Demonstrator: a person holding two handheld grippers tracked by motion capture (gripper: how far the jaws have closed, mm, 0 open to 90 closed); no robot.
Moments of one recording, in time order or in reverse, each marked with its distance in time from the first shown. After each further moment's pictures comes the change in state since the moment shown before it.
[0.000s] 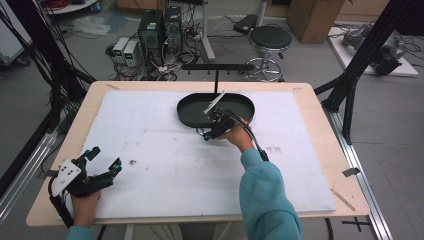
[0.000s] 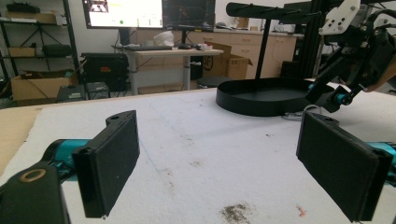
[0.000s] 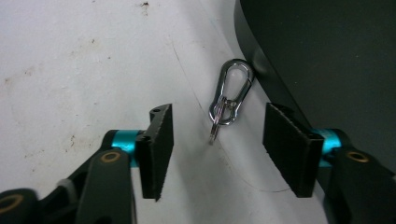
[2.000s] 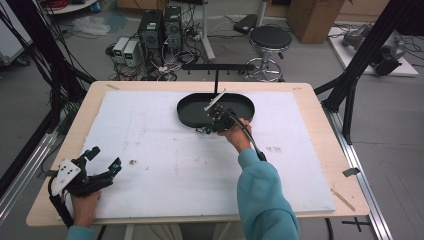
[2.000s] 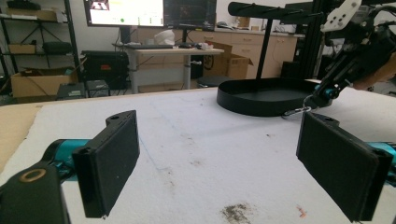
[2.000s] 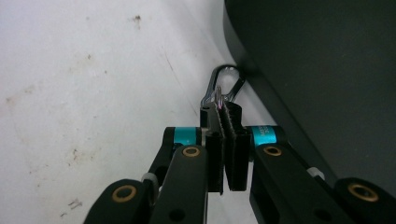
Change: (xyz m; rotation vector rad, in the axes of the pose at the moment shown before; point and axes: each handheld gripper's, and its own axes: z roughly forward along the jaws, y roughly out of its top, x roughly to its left) left arm 0.001 0.000 0.000 0.002 0.003 -0.011; right arm 0.000 0.003 -0.007 -0.029 -0.020 0.066
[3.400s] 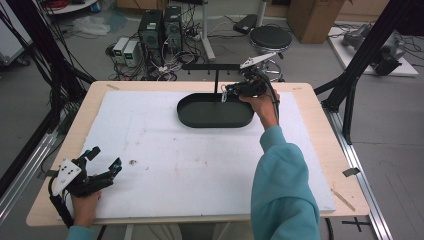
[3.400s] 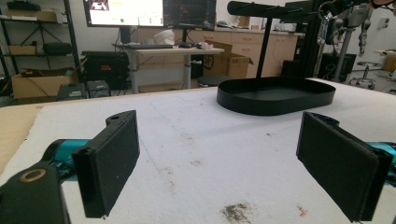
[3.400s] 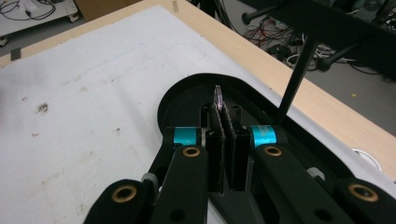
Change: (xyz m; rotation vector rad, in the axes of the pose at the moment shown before) left arm -0.001 0.000 0.000 0.000 -0.002 0.011; right arm -0.044 0.014 -0.130 -0.361 -0.112 0.094
